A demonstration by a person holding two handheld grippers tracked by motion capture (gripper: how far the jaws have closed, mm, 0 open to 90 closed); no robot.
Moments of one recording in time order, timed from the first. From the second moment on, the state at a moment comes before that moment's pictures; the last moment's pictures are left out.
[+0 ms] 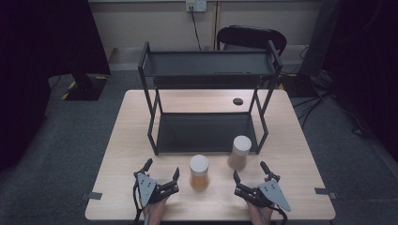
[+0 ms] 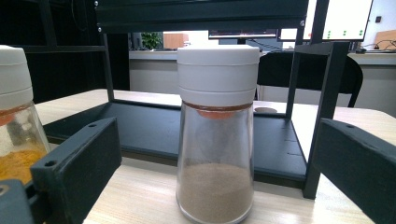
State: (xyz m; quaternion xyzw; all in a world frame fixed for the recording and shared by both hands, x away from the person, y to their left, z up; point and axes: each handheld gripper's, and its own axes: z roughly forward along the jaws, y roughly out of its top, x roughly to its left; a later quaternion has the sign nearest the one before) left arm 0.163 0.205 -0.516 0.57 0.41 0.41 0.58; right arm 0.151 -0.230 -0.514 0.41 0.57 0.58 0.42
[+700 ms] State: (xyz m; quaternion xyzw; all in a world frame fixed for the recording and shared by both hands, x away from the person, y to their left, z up) left arm 0.168 0.207 -0.511 0.57 0.42 0.40 0.58; right arm 0.151 -0.232 -0.513 0.41 0.57 0.58 0.42
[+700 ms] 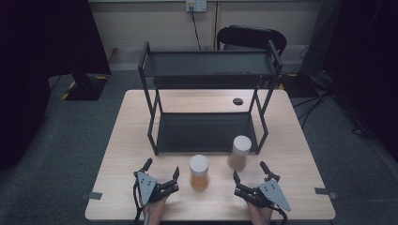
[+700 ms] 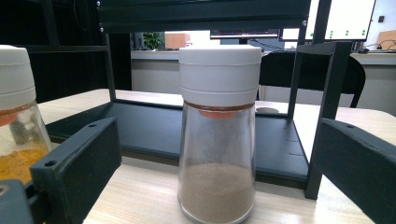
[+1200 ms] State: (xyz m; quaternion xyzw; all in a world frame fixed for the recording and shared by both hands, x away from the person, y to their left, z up) left arm 0.163 0.212 -0.506 0.57 0.42 0.39 0.59; right arm 0.151 -0.231 -0.513 0.41 0.57 0.58 0.42
